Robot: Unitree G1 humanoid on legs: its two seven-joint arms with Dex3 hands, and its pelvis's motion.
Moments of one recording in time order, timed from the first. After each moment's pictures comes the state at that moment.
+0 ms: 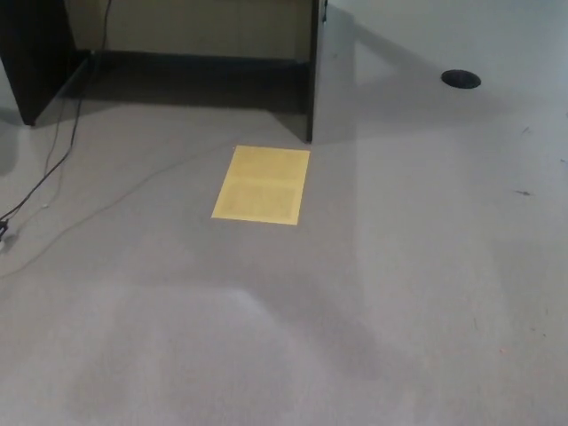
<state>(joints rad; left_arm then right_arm) 0.15 0.47 0.04 0.85 0.11 -0.38 -0.04 -0.20 -0.51 0.27 1.17 -0.35 -0.19 -0.02</state>
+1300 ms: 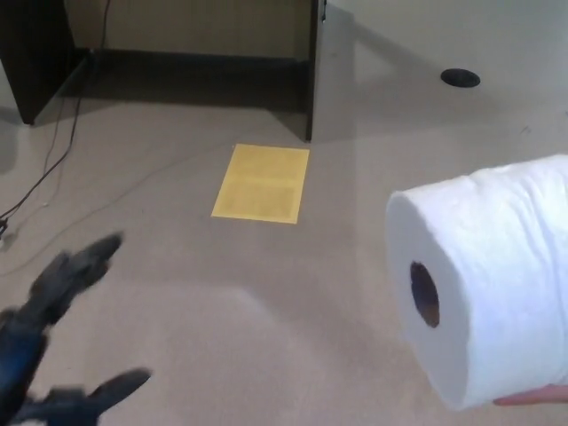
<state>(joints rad) 0.05 0.47 0.08 -0.16 0.01 -0.40 -0.15 -0.24 -0.52 0.29 1.24 -0.39 -0.31 -0.05</state>
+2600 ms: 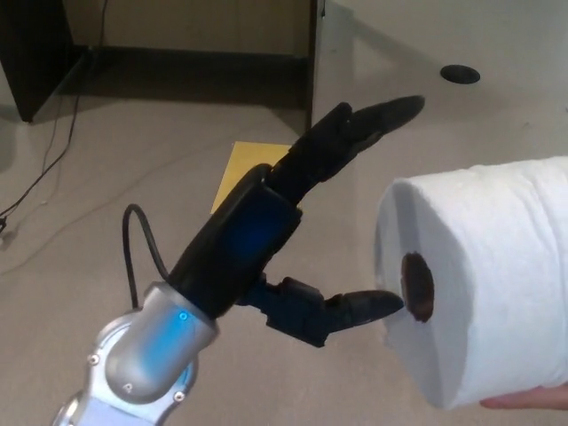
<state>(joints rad) -0.36 0.24 -0.29 -0.50 0.12 0.07 -0.21 -0.27 -0.52 0.31 1.25 -0.40 -0.30 -0.05</state>
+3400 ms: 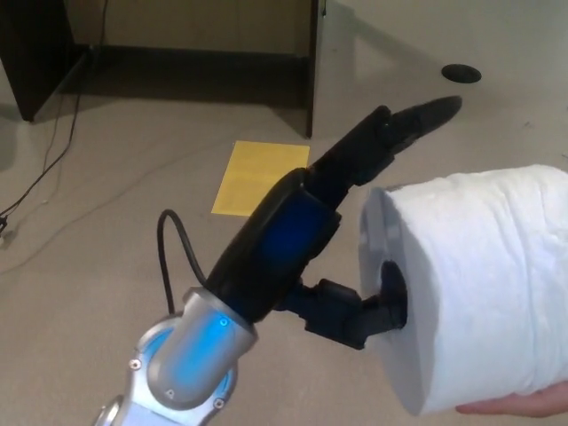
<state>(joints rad) -0.37 0.15 -0.36 -0.48 0.20 0.07 -0.18 -0.27 -0.52 0.31 1.25 -0.41 -0.30 -0.04</state>
